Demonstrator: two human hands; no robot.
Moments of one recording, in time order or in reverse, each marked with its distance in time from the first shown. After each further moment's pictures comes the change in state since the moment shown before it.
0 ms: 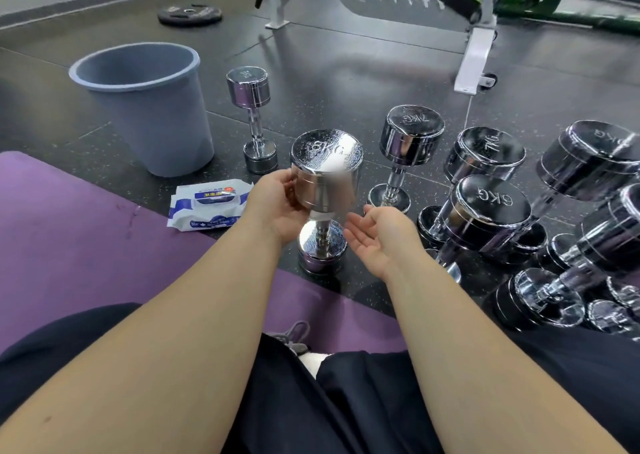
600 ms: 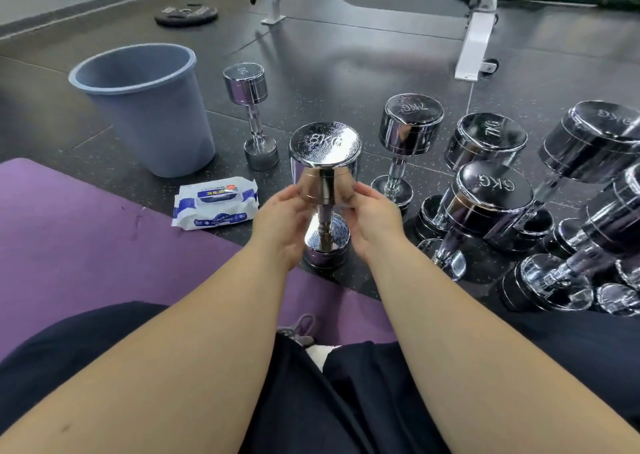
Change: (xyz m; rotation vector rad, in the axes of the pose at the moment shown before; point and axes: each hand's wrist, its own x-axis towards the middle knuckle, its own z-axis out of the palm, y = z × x) left_hand 0.014 -0.033 -0.029 0.198 0.022 0.177; right_hand 0.029 0.016 0.016 0.114 -0.125 -0.251
